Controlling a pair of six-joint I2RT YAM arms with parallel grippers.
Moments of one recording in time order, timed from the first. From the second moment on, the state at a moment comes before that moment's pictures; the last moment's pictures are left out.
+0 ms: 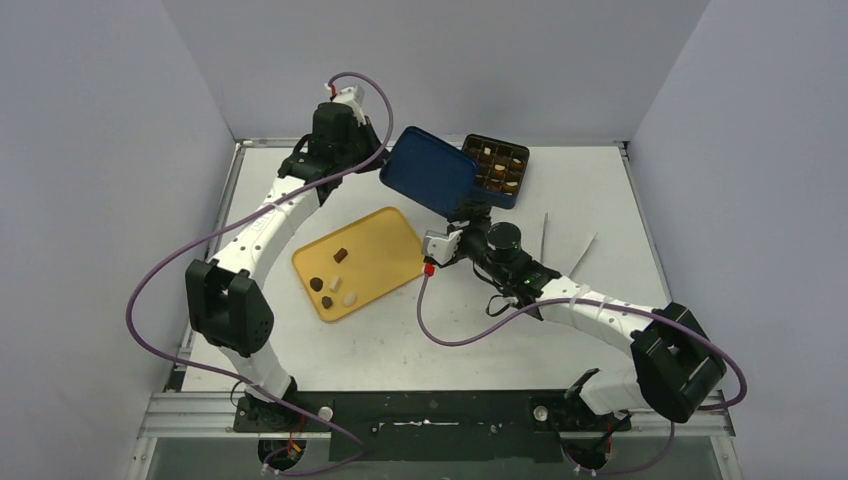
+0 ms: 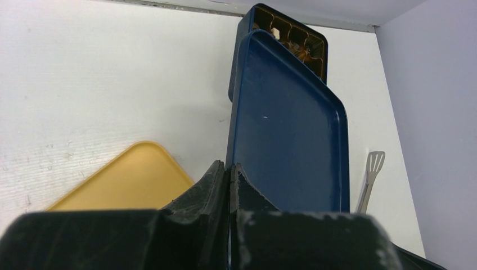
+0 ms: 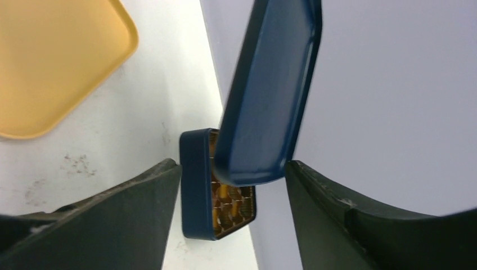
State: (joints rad) left arm -0.37 1.72 1.66 -0.38 0.07 -0.52; right arm 0.71 1.34 0.73 0.43 -0.01 -1.12
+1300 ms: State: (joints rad) left arm -0.33 1.57 1.49 -0.22 0.21 -0.63; right arm 0.77 1.48 0.78 0.66 0.32 -1.16
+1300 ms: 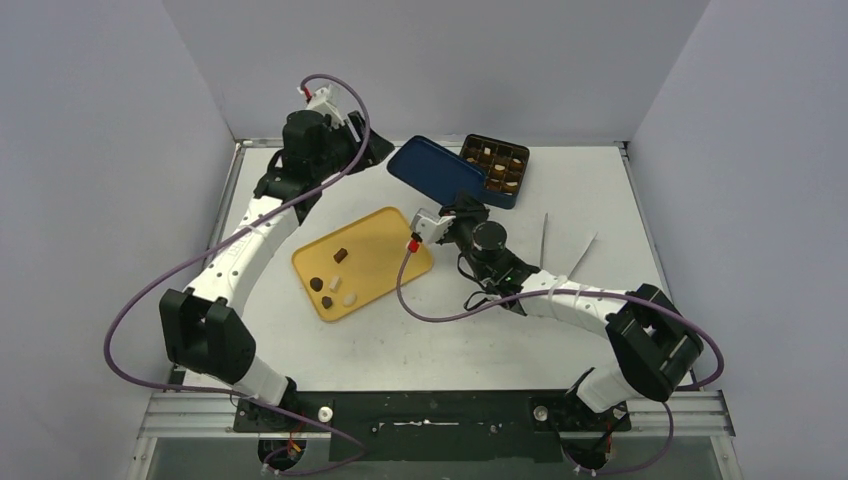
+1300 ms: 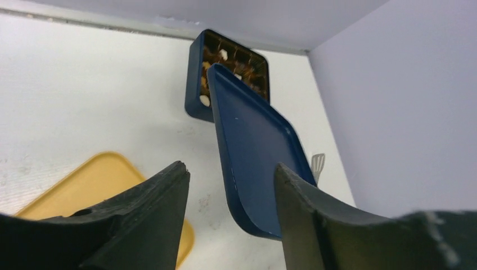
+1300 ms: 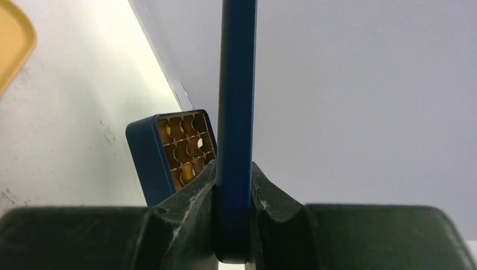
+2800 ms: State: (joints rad) left arm -0.41 2.11 1.46 0.45 0.11 -0.57; right arm 0.06 2.03 1.06 0.98 -0.26 1.31
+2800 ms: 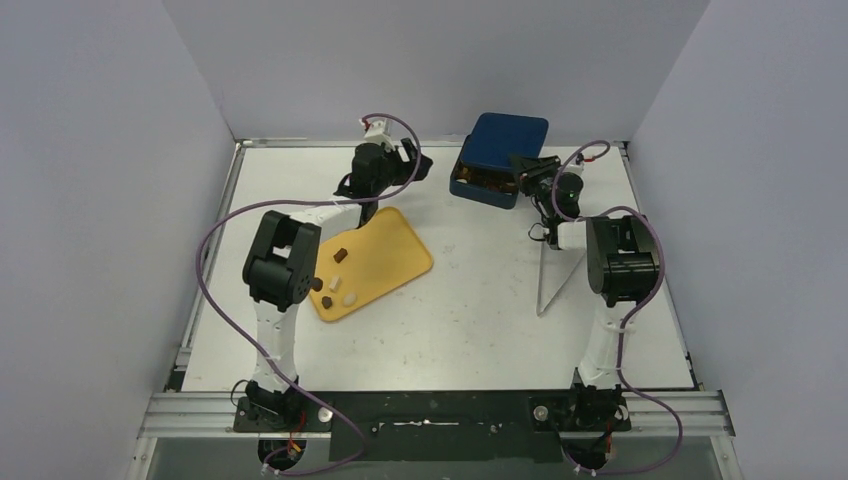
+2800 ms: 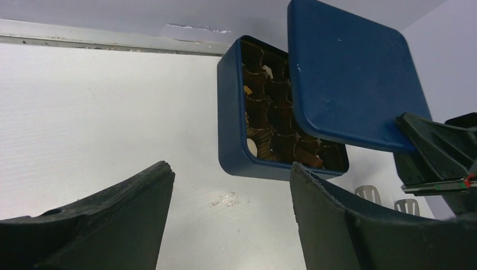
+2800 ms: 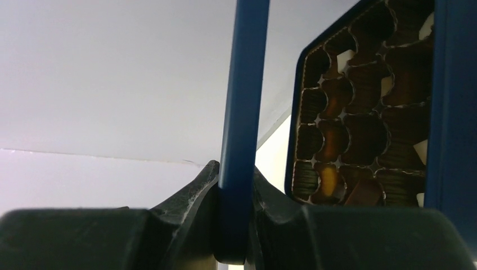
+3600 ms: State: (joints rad) left arm -0.46 2.37 1.66 0.58 0.14 -0.61; right arm 0.07 2.14 1.12 0.83 -0.33 1.34
